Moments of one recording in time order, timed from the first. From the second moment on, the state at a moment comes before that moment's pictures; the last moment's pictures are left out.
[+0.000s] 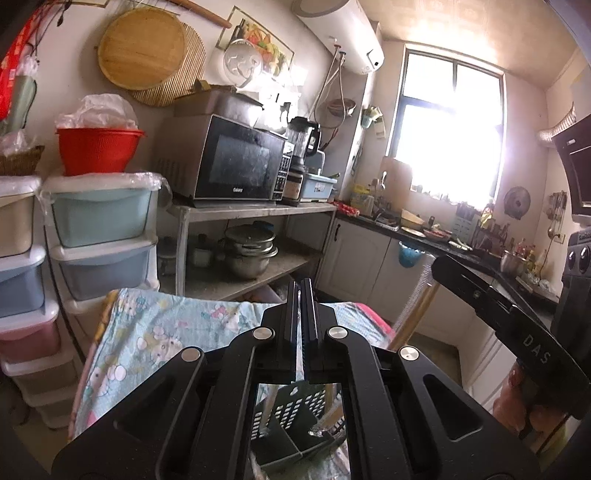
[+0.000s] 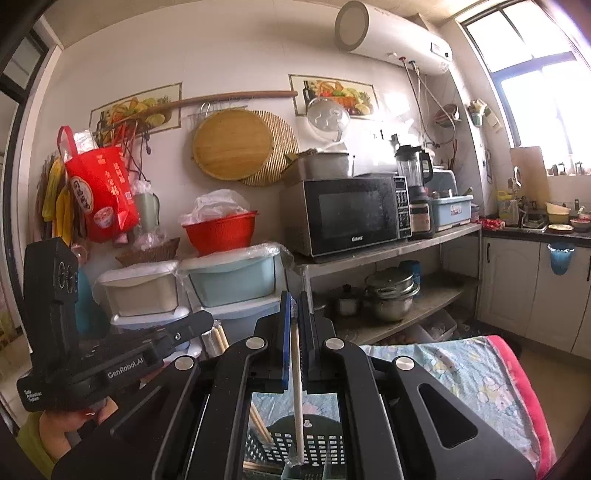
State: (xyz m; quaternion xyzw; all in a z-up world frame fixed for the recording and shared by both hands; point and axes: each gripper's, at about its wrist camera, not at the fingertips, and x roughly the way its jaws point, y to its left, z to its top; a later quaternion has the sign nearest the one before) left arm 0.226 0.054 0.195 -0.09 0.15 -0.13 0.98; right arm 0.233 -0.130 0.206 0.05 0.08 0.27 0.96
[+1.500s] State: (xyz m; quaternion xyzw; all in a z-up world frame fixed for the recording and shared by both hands) left arm 0.211 0.061 0.120 -0.11 0.20 -0.08 0.97; right arm 0.262 -0.152 0.100 0.09 0.21 0.23 0.95
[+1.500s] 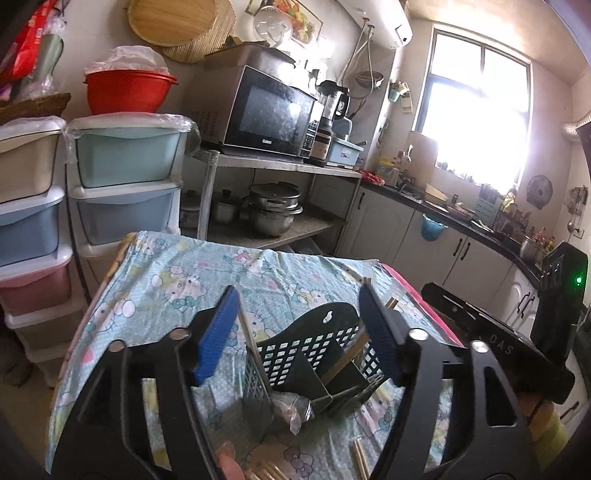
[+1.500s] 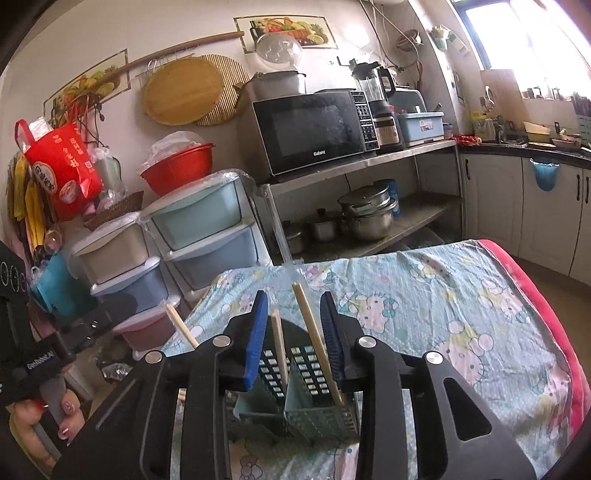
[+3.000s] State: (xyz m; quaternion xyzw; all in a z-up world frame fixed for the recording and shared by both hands) left arm 0.149 0.074 0.071 -0.13 0.25 -0.07 0.95; right arm 0.171 -0.160 0.062 0.02 0.26 0.25 0.93
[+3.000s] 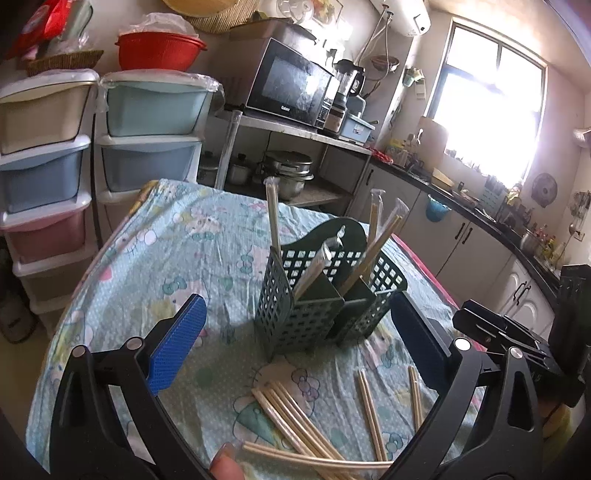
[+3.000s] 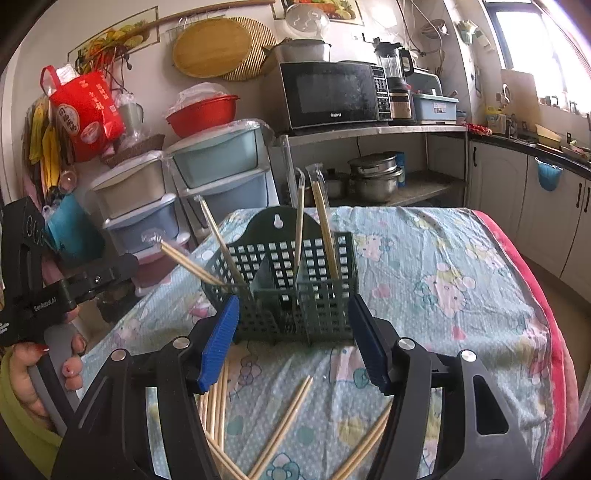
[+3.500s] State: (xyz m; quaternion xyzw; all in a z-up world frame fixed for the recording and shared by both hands) left arm 0.139 0.075 0.049 -0.14 0.28 -0.08 0.95; right arm 0.159 -0.157 0.040 0.01 0.30 0.25 0.92
